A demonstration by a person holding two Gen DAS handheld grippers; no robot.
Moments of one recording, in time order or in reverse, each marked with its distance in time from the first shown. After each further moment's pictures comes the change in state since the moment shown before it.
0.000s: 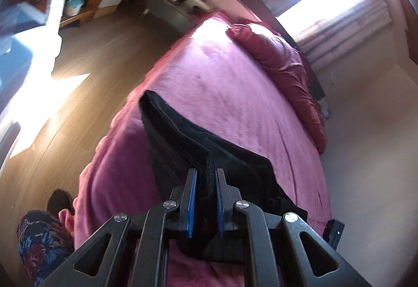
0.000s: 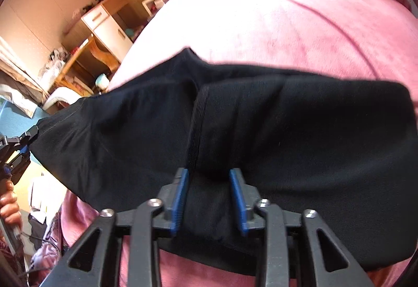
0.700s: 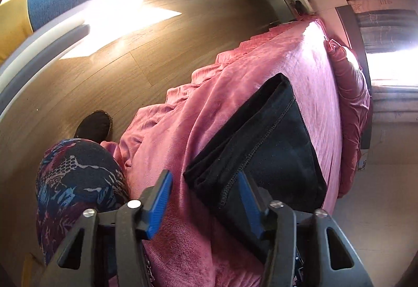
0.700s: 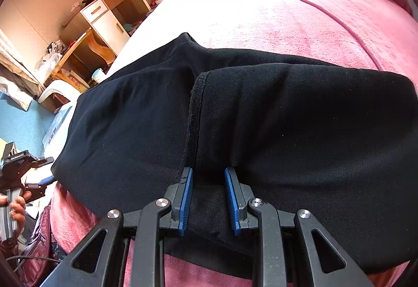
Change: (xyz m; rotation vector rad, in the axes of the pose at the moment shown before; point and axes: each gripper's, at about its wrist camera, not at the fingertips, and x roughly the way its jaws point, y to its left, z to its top) left arm 0.007 0.138 -0.033 -0.555 0.149 0.251; right arm 0.019 0.000 -0.013 -0.028 0.045 -0.036
